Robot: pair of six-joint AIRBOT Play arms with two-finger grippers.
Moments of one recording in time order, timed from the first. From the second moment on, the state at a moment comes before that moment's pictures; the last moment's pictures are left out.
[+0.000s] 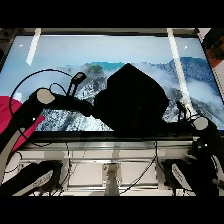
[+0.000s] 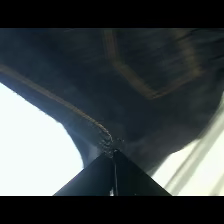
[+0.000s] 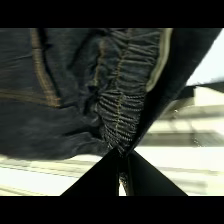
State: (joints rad) left arm -0.33 -1.08 0.89 0.91 -1.01 -0.97; right arm -0.13 -0.74 0.42 -1.06 1.17 1.61
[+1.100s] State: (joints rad) left arm -0.43 -1.88 1.89 0.56 -0.53 -0.98; right arm -0.12 -0.91 0.47 -0.69 0.13 1.99
